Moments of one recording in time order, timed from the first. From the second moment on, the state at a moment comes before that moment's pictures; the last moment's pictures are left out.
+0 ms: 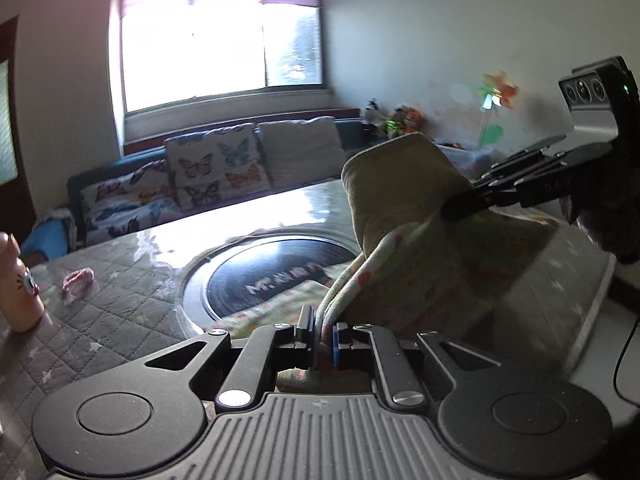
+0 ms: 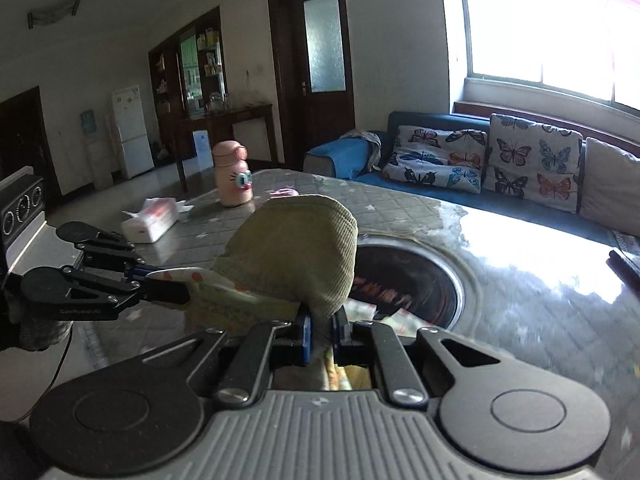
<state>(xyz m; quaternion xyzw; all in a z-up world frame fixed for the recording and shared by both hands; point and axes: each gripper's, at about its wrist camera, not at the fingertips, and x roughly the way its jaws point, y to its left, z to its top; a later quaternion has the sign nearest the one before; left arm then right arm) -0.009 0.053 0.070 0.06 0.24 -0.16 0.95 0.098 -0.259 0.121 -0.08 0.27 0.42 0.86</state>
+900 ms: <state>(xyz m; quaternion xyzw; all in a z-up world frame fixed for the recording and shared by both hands) 0.105 0.087 0.005 0.01 0.35 -0.05 0.93 0.181 -0.311 0.000 0.03 0.37 0.24 0.90</state>
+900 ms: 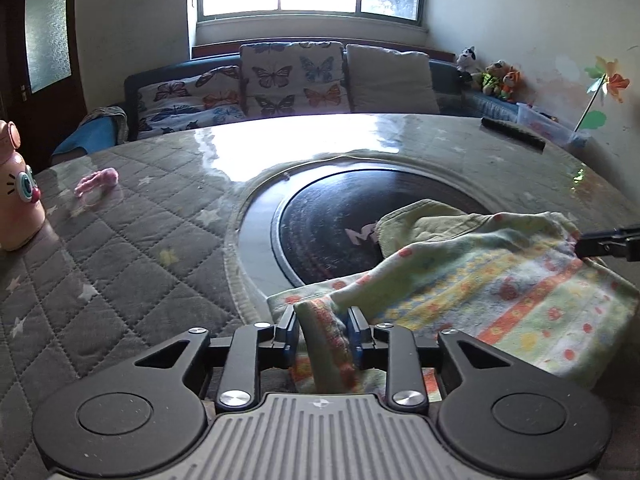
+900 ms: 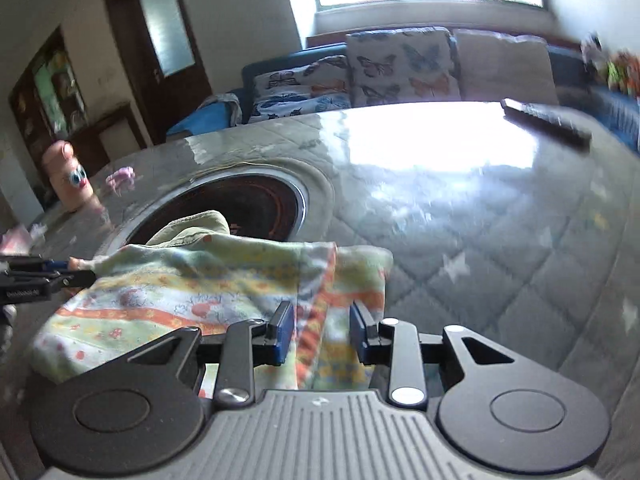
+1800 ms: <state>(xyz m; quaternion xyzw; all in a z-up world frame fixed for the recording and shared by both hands) 0.117 0.088 0.019 0.04 0.32 0.01 0.95 0.169 -0.283 0.024 -0.01 0.32 0.27 0.91</state>
